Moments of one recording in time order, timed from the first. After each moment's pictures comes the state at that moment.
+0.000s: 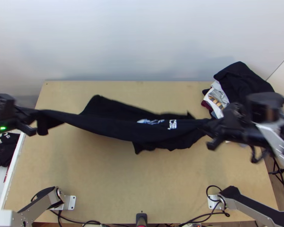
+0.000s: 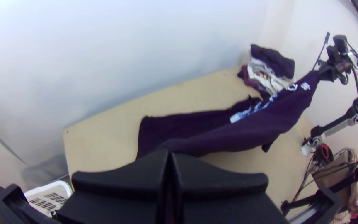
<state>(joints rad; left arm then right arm) 0.42 1.16 1.68 -1.41 0.65 0.69 0.48 1.10 1.61 -1.26 -0.32 -0.04</state>
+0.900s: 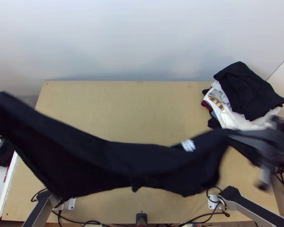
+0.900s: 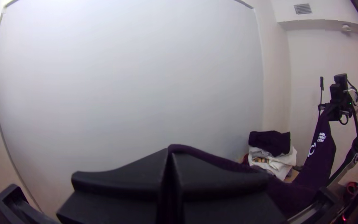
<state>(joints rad) 0.41 0.95 1.98 -1.06 0.74 0.17 0.57 0.97 1.88 -1.15 -0.51 -0.01</state>
